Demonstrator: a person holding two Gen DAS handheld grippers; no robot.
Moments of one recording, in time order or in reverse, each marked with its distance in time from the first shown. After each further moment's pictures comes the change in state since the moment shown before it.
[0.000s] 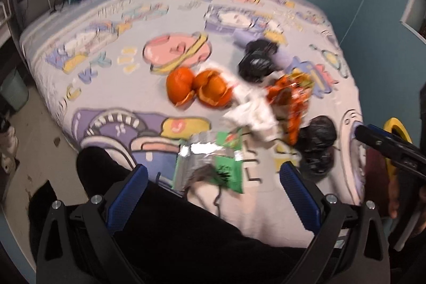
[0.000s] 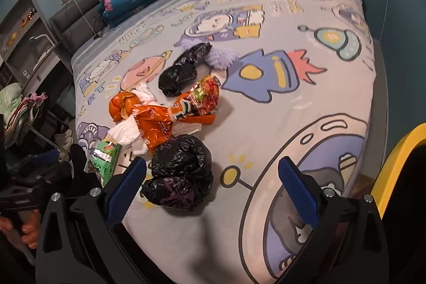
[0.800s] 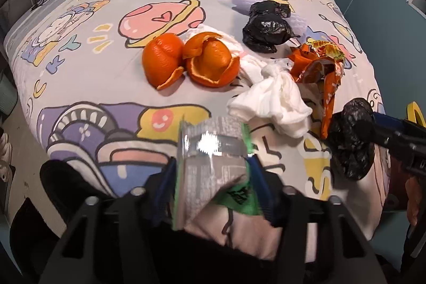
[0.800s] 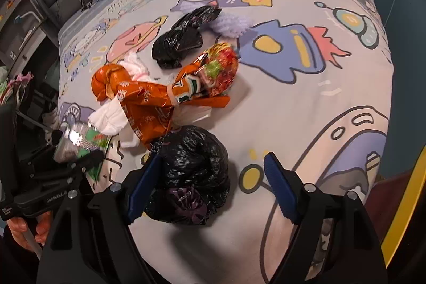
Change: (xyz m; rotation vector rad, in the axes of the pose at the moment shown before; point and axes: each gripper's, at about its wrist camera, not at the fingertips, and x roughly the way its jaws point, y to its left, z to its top) left arm 0.073 -0.003 0.010 0.071 0.100 -0.019; right arm 0.055 0.032 0.005 -0.042 0.152 -0.053
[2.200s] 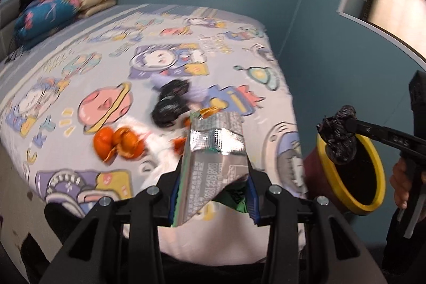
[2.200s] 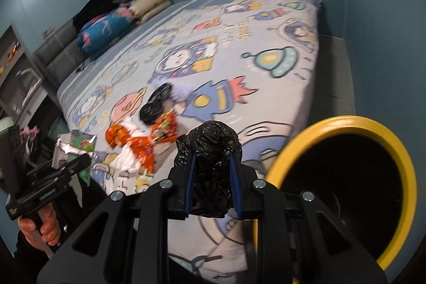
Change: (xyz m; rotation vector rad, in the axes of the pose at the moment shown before) left arm -0.132 -0.101 0.005 0.186 -0.280 -0.206; right arm -0.186 -0.104 -0.046 0.217 -0.309 -0.038
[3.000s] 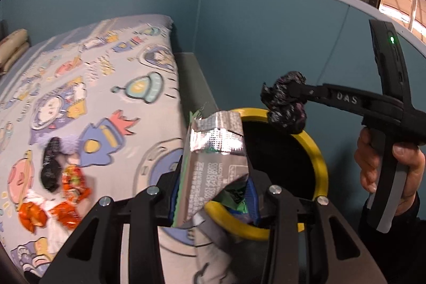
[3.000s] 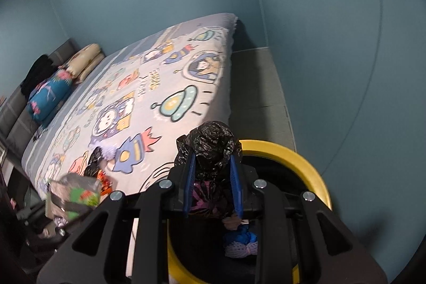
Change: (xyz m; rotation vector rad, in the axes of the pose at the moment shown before) left arm 0.049 -0.209 0.034 0.327 0.074 -0.295; right arm -0.083 -0.132 0.007 0.277 -0.170 -0.264
